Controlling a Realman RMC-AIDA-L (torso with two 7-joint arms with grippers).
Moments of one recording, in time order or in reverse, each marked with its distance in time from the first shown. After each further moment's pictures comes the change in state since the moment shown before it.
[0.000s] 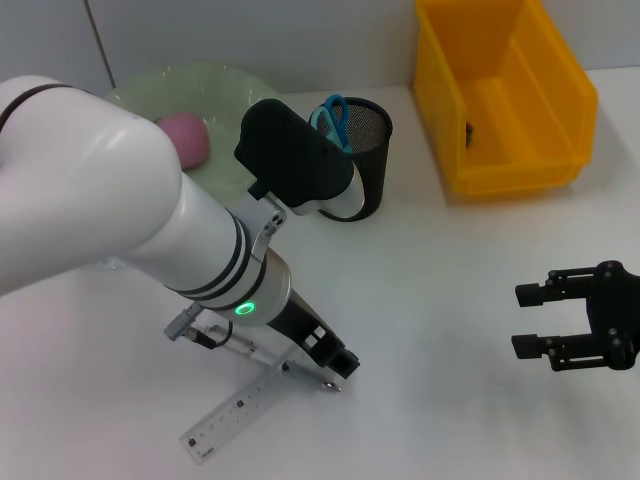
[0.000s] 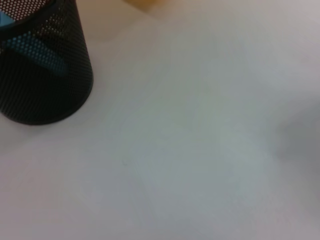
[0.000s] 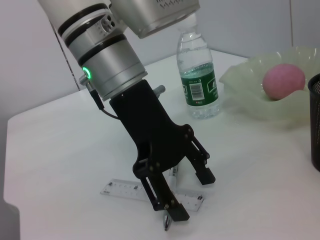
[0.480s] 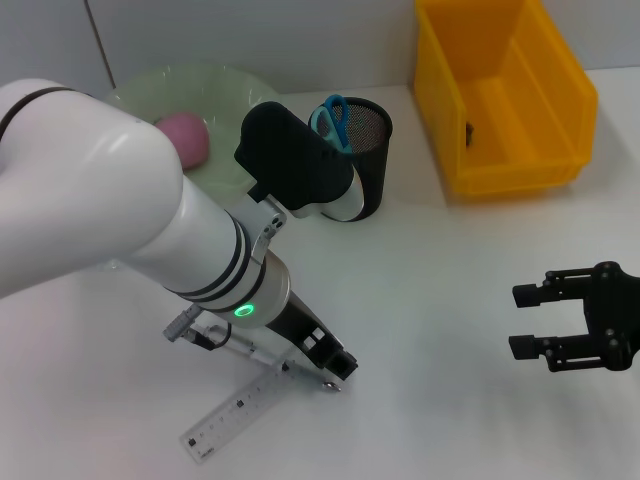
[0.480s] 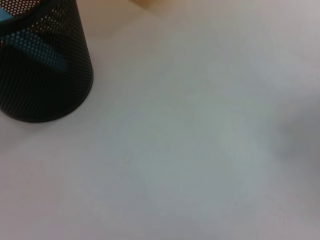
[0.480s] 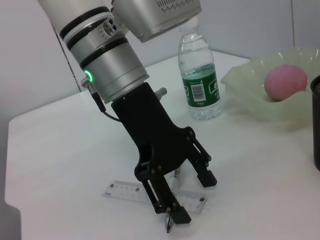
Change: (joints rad) left arm 0.000 0.000 0.005 -0.005 0.003 -0.003 0.002; right arm 0.000 0.005 0.000 0.000 0.000 0.000 0.000
